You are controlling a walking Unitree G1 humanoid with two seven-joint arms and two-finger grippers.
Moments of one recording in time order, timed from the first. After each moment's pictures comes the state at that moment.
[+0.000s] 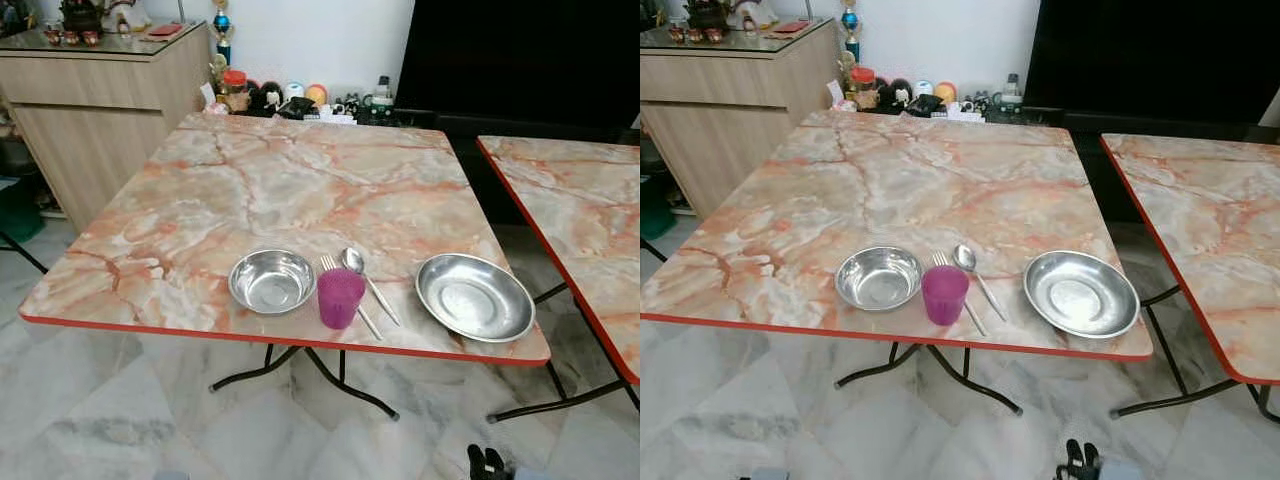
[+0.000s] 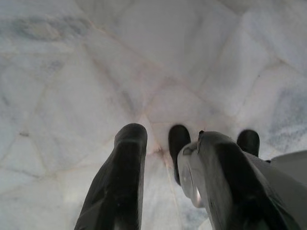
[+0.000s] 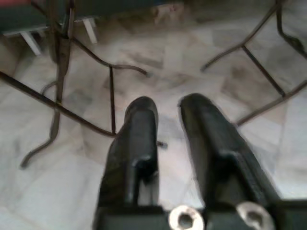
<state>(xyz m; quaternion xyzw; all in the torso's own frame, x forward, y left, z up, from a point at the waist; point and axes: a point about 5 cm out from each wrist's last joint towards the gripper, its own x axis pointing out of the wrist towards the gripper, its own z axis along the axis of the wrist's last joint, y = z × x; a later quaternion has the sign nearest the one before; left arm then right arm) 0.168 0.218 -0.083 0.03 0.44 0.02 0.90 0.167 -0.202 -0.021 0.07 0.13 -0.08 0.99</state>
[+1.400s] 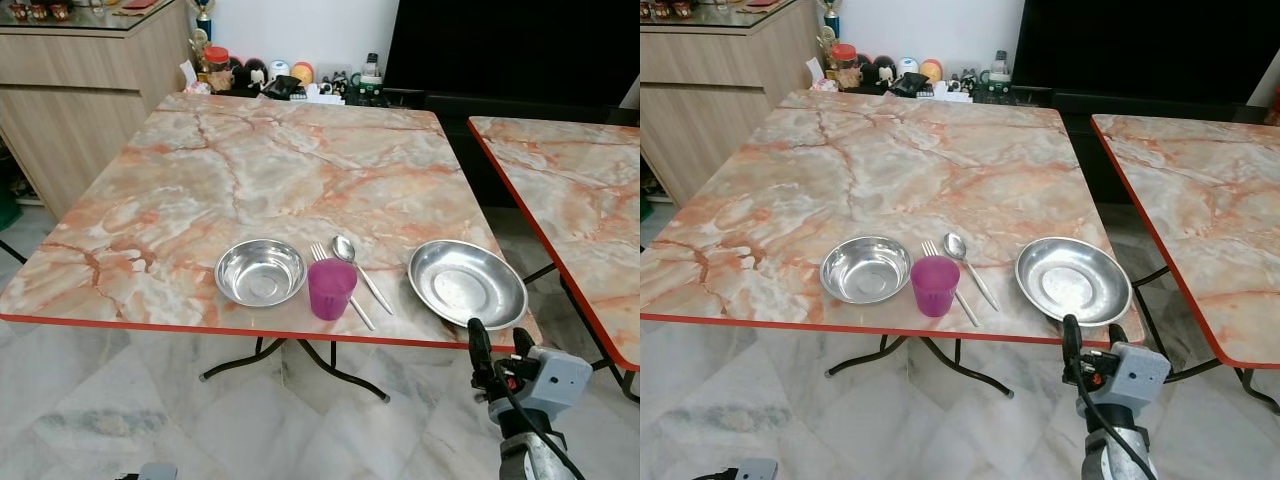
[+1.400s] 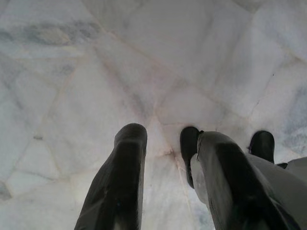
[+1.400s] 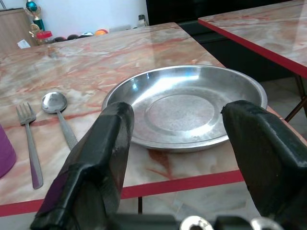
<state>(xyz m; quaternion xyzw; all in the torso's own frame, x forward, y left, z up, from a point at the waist) 0.177 0.232 -0.075 0.05 0.42 0.04 0.91 0.253 -0.199 0.093 0.09 -0.04 -0.04 0.99</state>
